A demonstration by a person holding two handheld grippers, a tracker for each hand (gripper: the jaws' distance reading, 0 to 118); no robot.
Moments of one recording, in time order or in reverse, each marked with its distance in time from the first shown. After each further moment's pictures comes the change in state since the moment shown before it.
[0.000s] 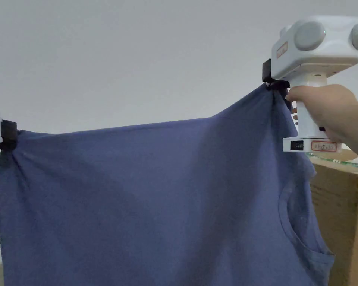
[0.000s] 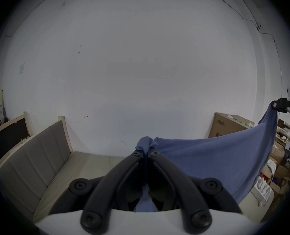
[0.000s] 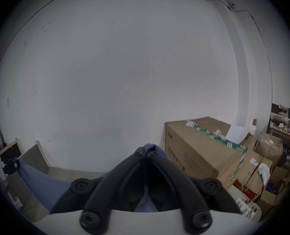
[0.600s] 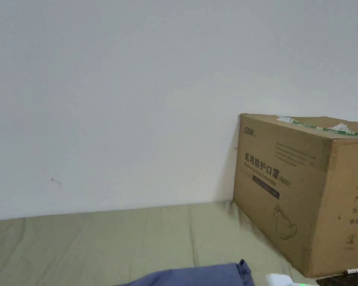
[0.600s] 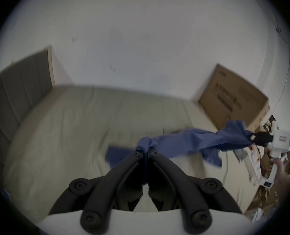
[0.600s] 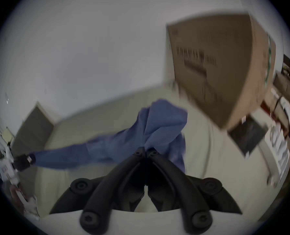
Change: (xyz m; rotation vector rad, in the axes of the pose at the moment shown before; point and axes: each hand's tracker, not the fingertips) left arm -0.018 -0.376 0.117 -0.664 -0.145 0.172; right arm 0.038 -0.497 0.117 -0.872 0.163 -0.133
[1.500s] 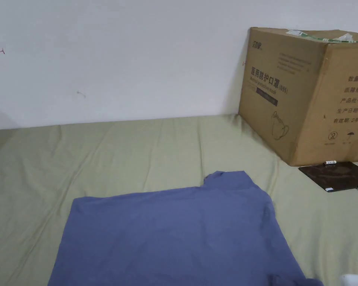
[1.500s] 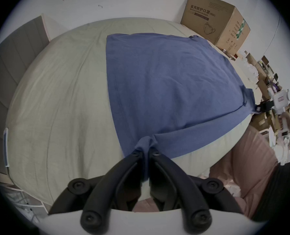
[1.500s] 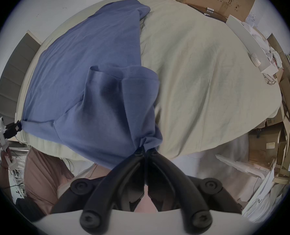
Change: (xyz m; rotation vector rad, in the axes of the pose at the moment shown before) left arm -0.058 -0.227 0.142 -0.319 -0.065 -0.160; right arm 0.097 -0.249 0.111 -0.326 -0.089 -0.039
